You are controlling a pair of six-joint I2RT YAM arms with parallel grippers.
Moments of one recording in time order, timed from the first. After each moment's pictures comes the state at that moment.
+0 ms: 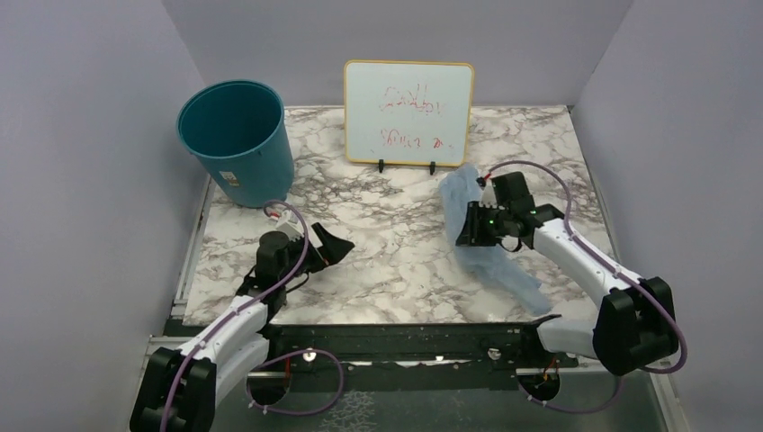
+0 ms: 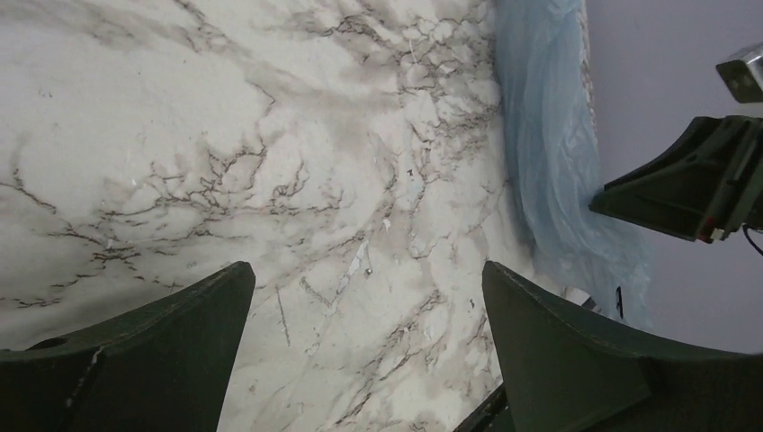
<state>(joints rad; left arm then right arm) -0.29 0.84 0.16 0.34 0.35 -0.79 0.28 1.25 0.80 -0.53 -0.29 0.33</state>
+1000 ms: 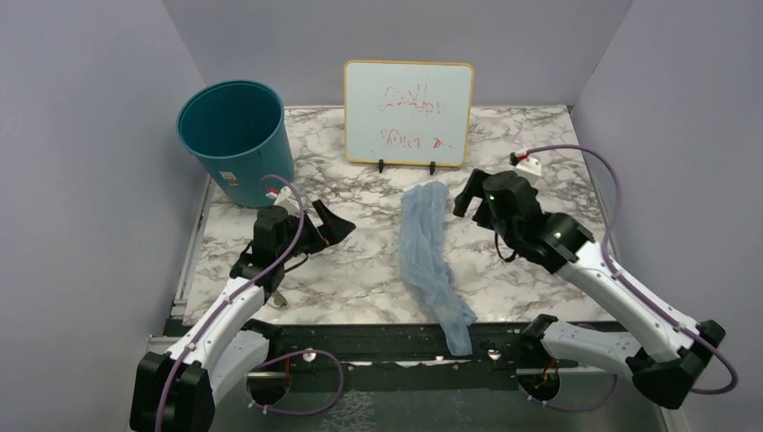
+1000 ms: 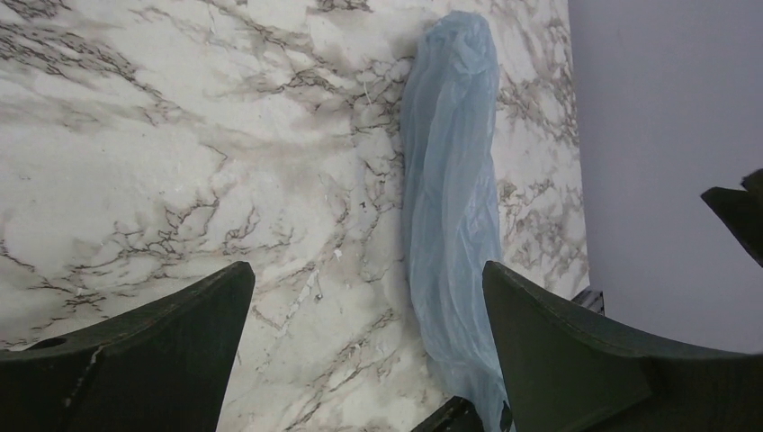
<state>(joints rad) -0.29 0.84 0.42 0.04 0.32 -0.76 0.72 0.97 1.07 -0.70 0.56 0.76</state>
